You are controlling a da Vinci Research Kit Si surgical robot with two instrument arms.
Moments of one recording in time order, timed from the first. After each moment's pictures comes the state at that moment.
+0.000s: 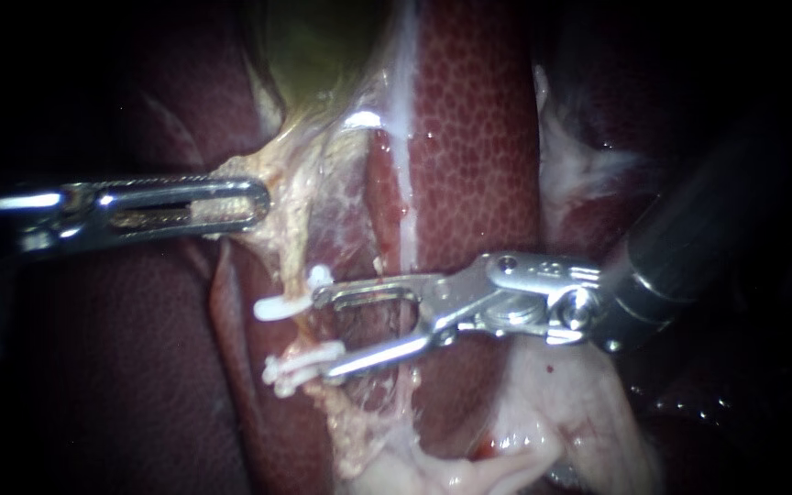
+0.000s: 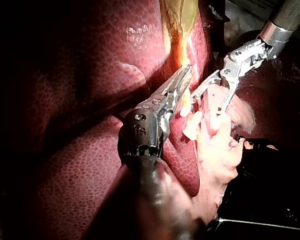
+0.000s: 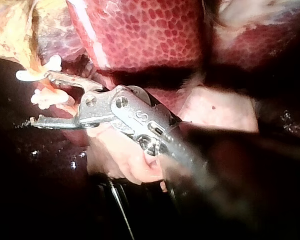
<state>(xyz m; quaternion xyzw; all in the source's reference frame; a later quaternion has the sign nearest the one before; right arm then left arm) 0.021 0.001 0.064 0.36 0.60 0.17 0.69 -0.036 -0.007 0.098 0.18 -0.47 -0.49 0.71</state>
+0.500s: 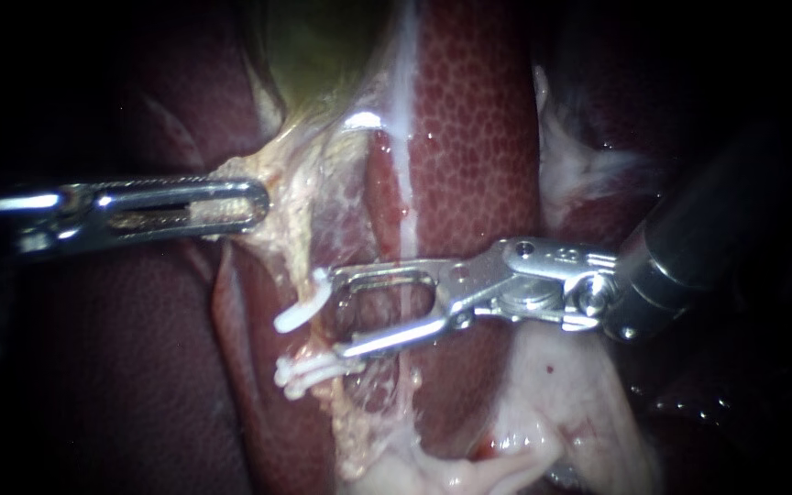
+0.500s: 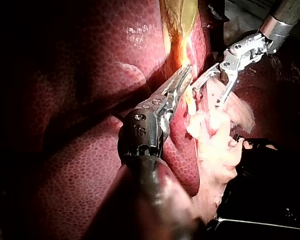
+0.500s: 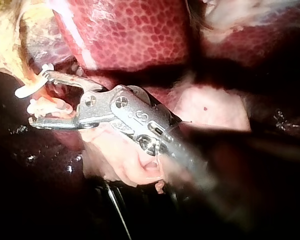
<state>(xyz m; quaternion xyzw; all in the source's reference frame) 0.021 0.001 0.065 0.36 0.60 0.18 0.69 -0.036 -0.007 0.097 0.18 -0.47 -0.49 0.71</state>
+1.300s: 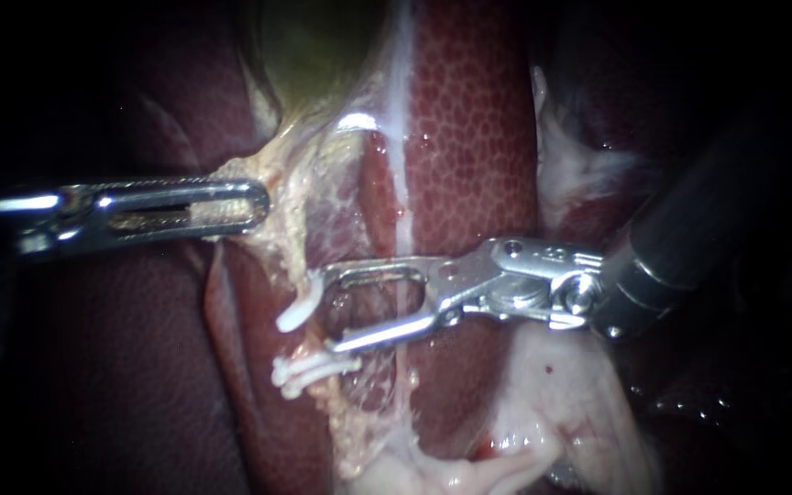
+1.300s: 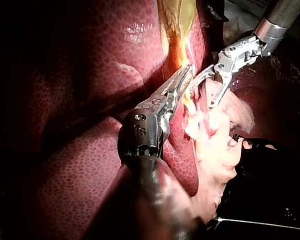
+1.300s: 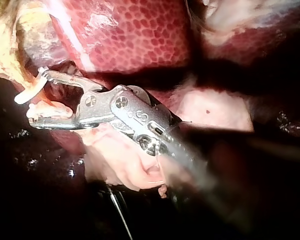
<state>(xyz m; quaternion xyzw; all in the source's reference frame) 0.022 0.001 0.066 0.35 0.60 0.18 0.70 -0.036 -0.008 0.097 0.18 -0.47 -0.49 0.71</state>
